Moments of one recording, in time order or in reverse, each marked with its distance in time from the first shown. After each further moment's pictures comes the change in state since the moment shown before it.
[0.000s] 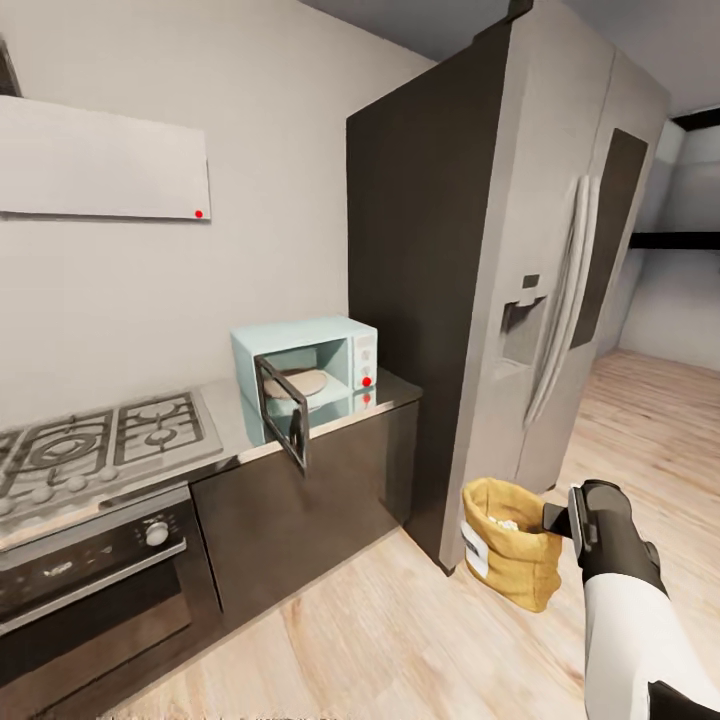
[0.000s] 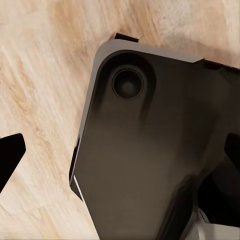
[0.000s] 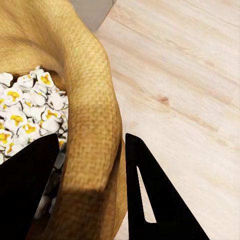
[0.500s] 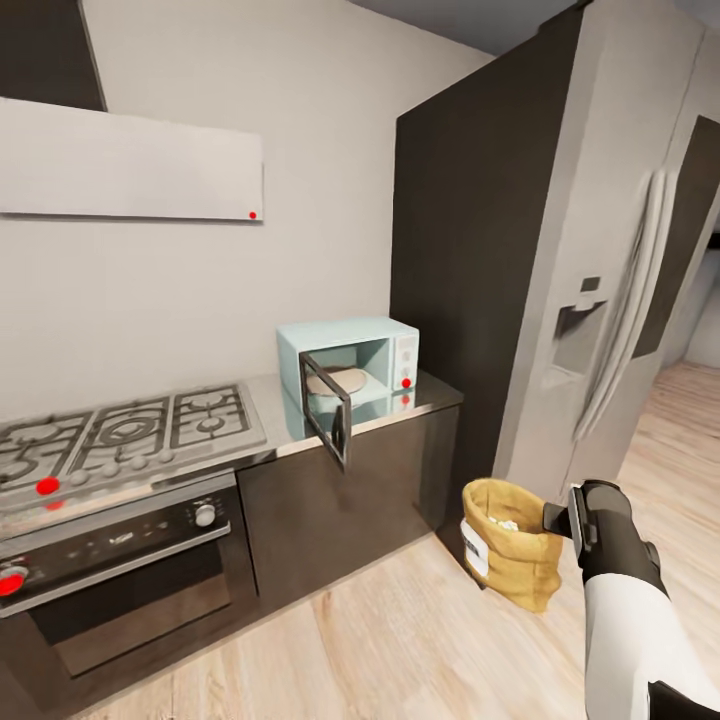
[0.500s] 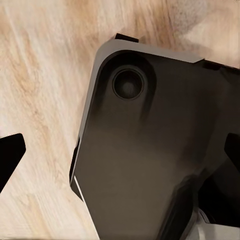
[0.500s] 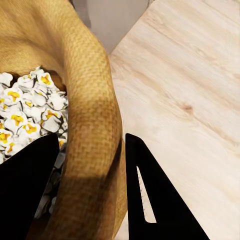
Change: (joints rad) left arm 0.000 0.001 0.000 0.000 0.000 0.000 0.000; right arm 0.000 0.000 0.000 0.000 0.002 0.000 0.000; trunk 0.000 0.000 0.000
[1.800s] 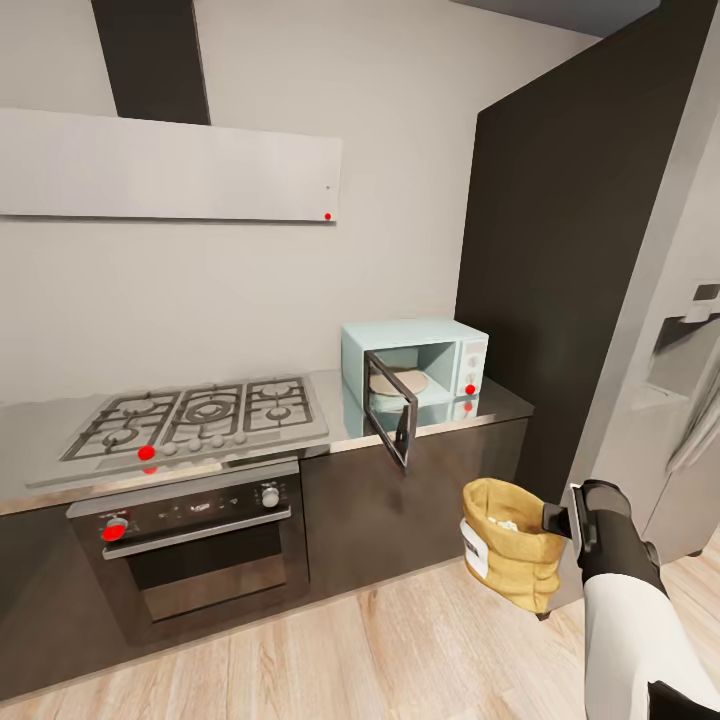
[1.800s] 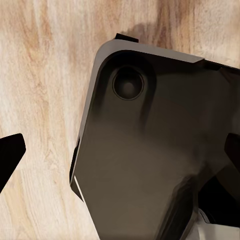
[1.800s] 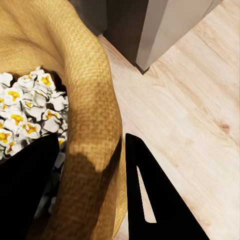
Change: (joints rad) left arm 0.000 0.000 0.000 0.000 0.000 0.000 0.000; right arm 0.000 0.001 0.000 0.001 0.001 0.000 0.001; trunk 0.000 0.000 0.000
